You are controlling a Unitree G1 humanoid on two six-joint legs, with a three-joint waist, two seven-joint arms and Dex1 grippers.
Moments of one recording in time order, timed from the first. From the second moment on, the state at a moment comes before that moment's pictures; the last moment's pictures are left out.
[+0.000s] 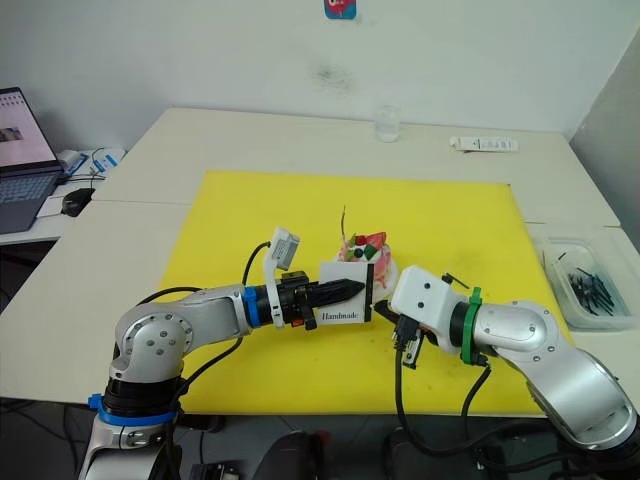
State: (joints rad) left arm -0.44 0.38 0.03 -0.31 -1.04 1.15 -0.44; right arm -0.30 -0.78 0.20 -0.82 0.33 0.89 0.69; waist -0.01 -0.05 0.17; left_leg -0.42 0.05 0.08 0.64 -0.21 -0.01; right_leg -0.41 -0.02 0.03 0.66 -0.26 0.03
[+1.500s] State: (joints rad) left arm -0.85 0.58 0.31 -0.17 -1.36 1.16 -0.33; right arm -0.33 -0.80 0.29 -0.76 0.27 0.82 0.76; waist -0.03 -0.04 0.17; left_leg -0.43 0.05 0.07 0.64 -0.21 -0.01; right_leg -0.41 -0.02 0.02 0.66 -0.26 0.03
